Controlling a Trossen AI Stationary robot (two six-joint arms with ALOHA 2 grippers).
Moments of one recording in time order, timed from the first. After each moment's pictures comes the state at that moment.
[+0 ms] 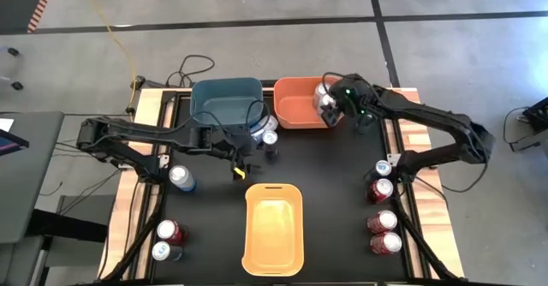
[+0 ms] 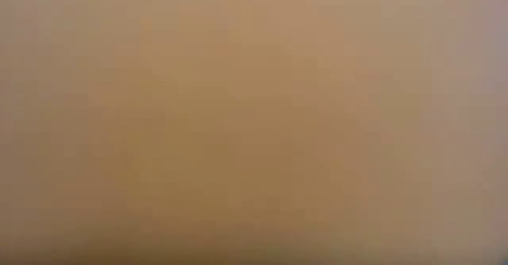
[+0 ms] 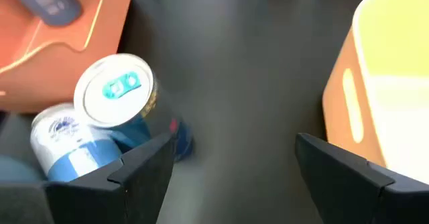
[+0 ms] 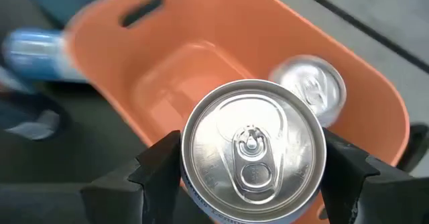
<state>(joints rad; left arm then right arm) 0.05 1.37 0.97 -0.30 -0.08 0.08 -0.60 1.25 0.94 -0.45 0.15 0.09</state>
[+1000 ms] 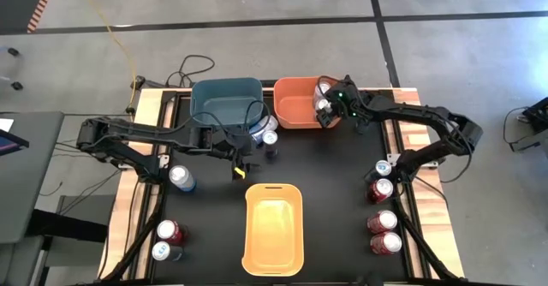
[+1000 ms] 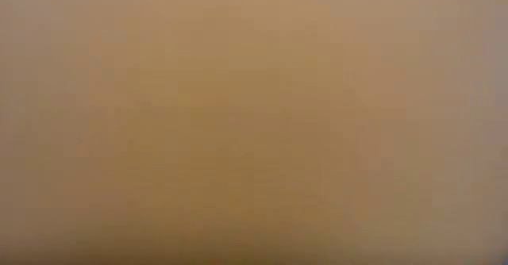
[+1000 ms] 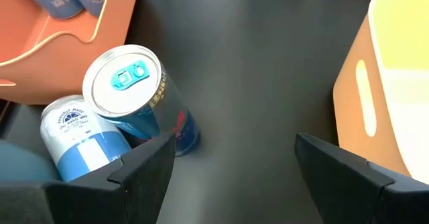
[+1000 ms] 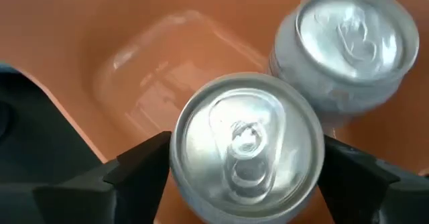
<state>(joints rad) 0.05 1.37 0.97 -0.32 -0.11 0.08 -0.67 1.39 0.78 -0.17 0.08 0.10</state>
